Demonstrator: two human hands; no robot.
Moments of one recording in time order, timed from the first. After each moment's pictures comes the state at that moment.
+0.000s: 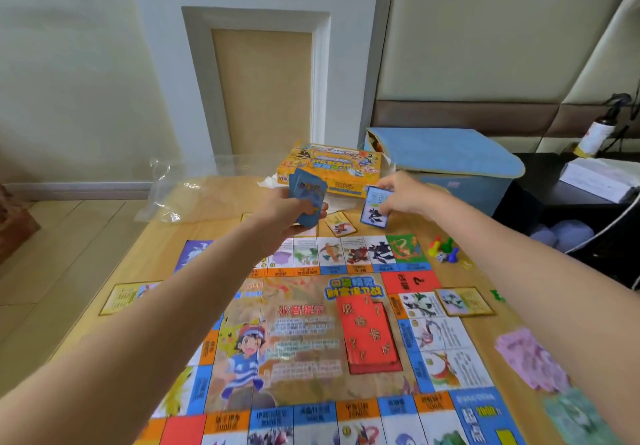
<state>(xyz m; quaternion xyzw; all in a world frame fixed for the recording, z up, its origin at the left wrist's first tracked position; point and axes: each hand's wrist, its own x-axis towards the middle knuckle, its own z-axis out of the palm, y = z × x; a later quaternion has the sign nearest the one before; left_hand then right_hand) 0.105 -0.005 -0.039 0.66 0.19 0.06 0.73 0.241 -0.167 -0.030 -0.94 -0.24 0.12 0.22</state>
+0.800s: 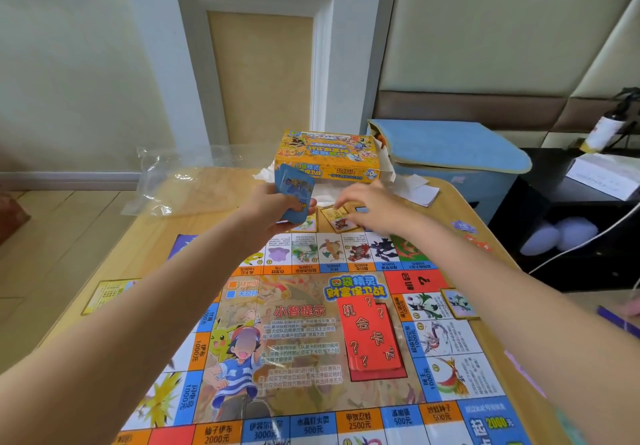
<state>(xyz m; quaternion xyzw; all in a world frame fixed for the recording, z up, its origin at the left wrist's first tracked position) 0.111 0.011 -0.050 0.65 0.21 0.07 0.73 0.231 -0.141 -0.072 -0.90 -0.40 0.06 0.18</state>
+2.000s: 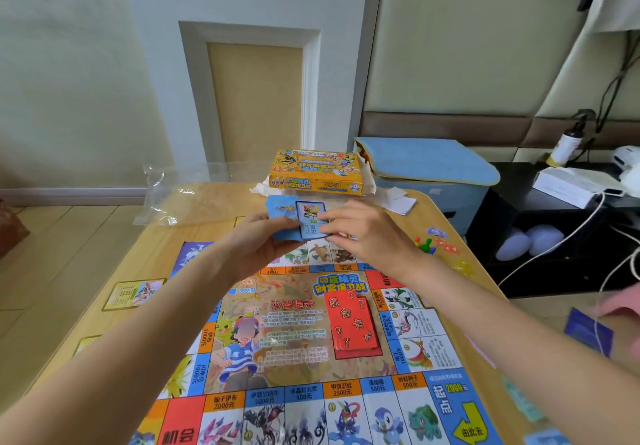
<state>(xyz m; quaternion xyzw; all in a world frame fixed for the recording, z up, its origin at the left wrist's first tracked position) 0.058 -0.007 -0.036 0.55 0.14 0.00 0.82 0.155 -0.175 -0.052 -0.73 -0.59 -0.26 0.24</state>
